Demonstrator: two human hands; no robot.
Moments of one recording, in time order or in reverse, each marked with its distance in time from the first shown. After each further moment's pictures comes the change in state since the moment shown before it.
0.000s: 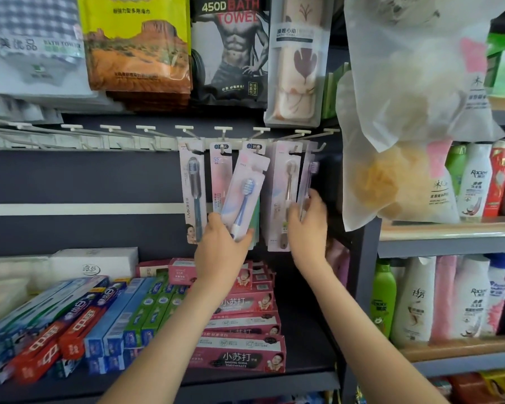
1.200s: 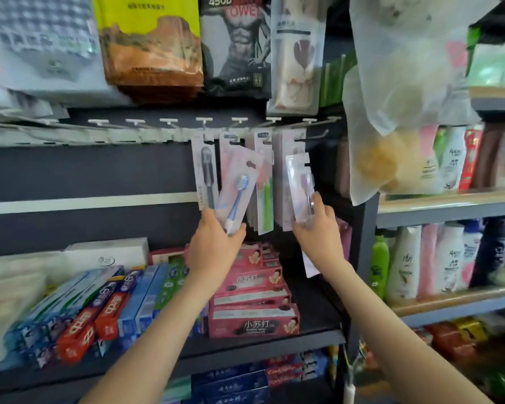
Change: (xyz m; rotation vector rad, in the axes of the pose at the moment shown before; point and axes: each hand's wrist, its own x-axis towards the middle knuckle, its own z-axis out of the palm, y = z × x) left_hand -0.016 -0.040 -0.055 -0.074 -0.097 0.044; right_hand -0.053 0.002 -0.015 -0.310 -0.150 0.017
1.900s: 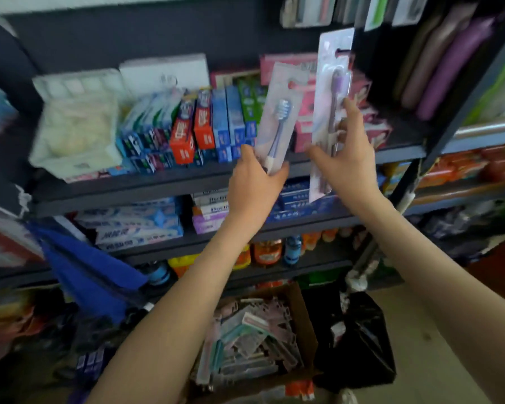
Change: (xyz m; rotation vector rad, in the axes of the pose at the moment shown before) left_hand -0.150 -0.168 -0.079 -0.078 -0.319 -0.199; right_hand -0.225 -0.074 0.106 0.129 -0.142 0.088
